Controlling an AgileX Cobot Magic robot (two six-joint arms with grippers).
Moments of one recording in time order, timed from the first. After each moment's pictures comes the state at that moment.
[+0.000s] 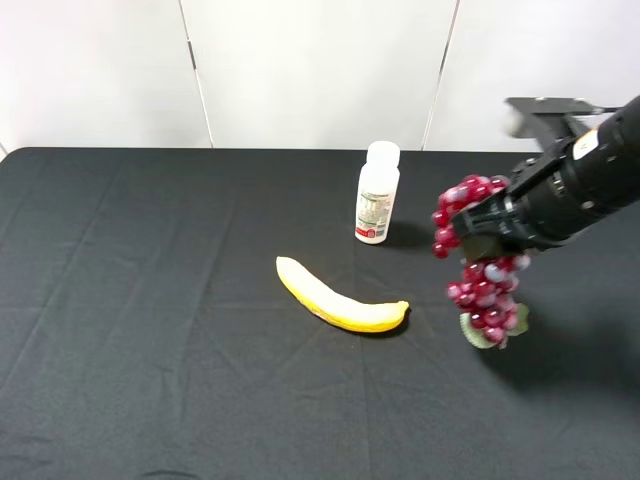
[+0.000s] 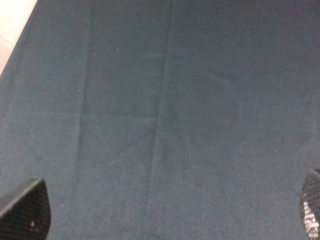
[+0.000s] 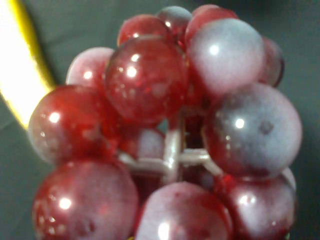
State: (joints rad) left arm 0.12 -0.01 -0.50 0.02 1.06 -0.01; right arm 0.37 1.32 -0.78 0.19 0.67 -0.08
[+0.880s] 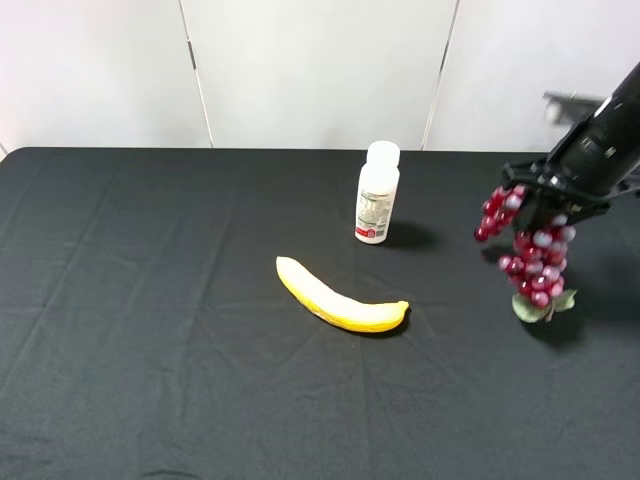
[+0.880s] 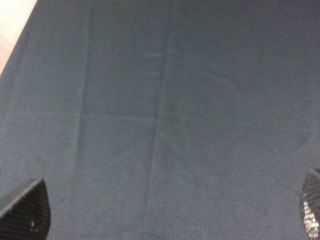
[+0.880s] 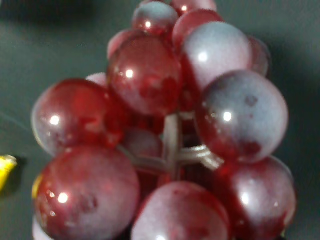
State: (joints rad) left arm 0.12 -0.01 -0.50 0.02 1.06 -0.01; right arm 0.05 1.64 -1.08 0.19 0.91 -0.18
